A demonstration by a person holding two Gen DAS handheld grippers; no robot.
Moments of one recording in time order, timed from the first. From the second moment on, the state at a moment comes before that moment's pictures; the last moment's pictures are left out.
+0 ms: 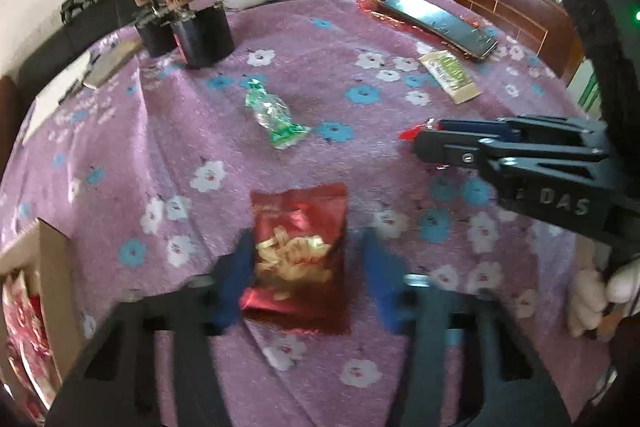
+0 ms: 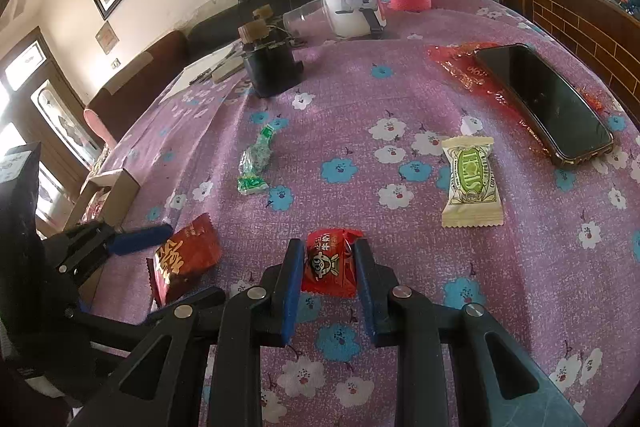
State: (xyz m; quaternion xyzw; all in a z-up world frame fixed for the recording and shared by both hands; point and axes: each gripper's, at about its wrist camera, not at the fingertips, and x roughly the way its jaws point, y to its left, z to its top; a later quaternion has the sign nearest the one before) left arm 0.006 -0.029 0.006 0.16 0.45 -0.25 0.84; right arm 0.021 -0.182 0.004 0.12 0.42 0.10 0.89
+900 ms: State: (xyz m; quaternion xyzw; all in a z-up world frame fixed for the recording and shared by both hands) left arm -0.078 0.168 0.061 -0.08 0.42 -0.10 0.90; right arm 0.009 -0.190 0.015 0.13 0.38 0.09 0.91
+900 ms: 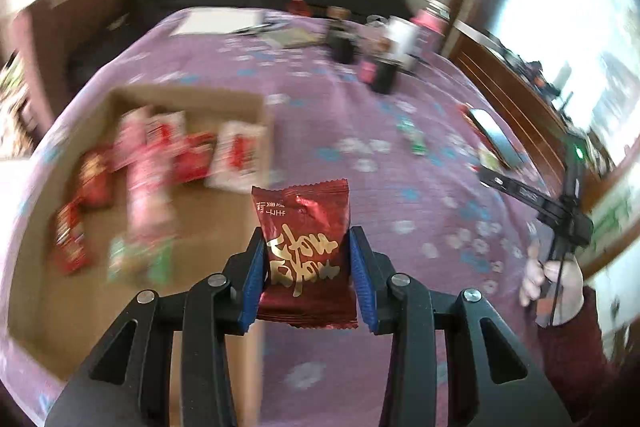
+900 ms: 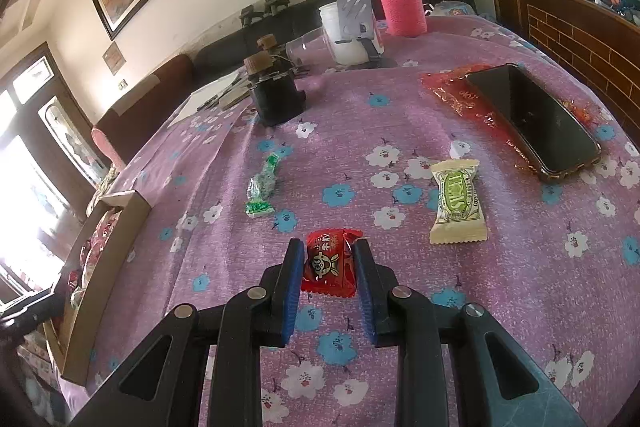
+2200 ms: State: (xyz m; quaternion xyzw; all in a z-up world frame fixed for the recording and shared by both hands) left arm -0.062 0.320 0.018 -0.21 0.46 0.02 0.86; right arm 0.016 0.160 0.032 -0.06 0.45 0.31 0.84
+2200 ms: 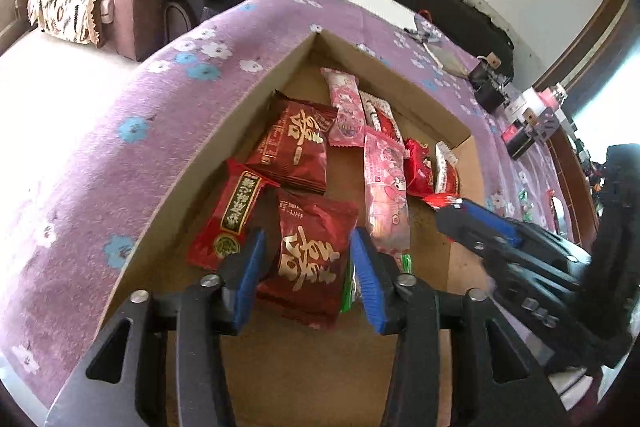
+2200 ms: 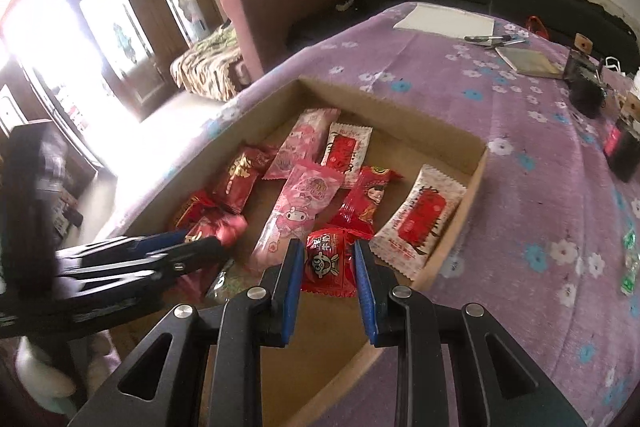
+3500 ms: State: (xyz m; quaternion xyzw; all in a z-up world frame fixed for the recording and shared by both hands) left arm -0.097 0.178 0.044 -0.11 0.45 -0.10 0.88; right arm 0.055 -0.110 0.040 0.15 0.43 0.11 0.88
